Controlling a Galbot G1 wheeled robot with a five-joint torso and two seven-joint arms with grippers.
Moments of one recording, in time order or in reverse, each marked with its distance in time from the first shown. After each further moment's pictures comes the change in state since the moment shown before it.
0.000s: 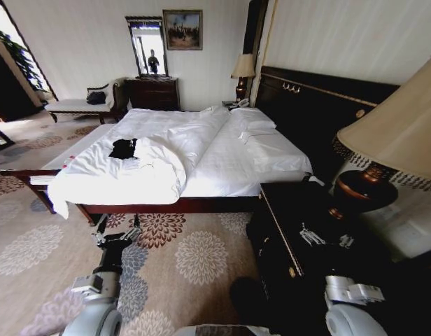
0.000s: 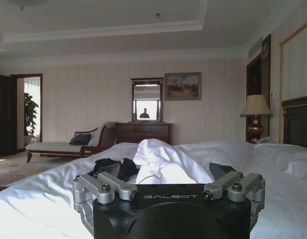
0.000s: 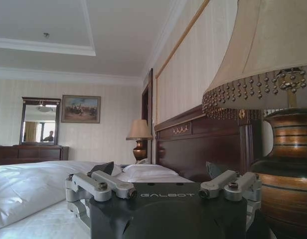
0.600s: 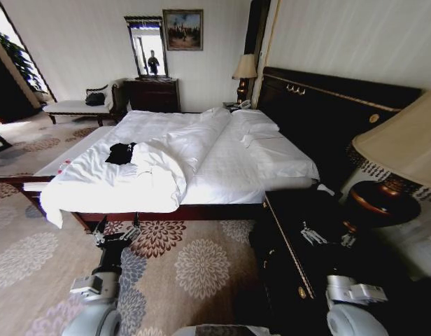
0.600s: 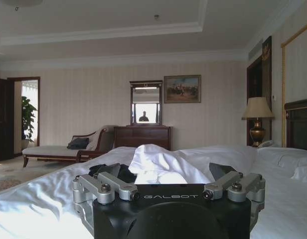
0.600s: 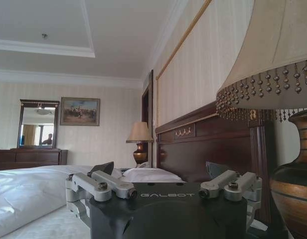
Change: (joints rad) left arm 0.001 -0.001 -0.003 0.000 0.002 -0.012 0.005; right arm -0.003 -0.002 0.006 0.011 0.007 -0.001 0.001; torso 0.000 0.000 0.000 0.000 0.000
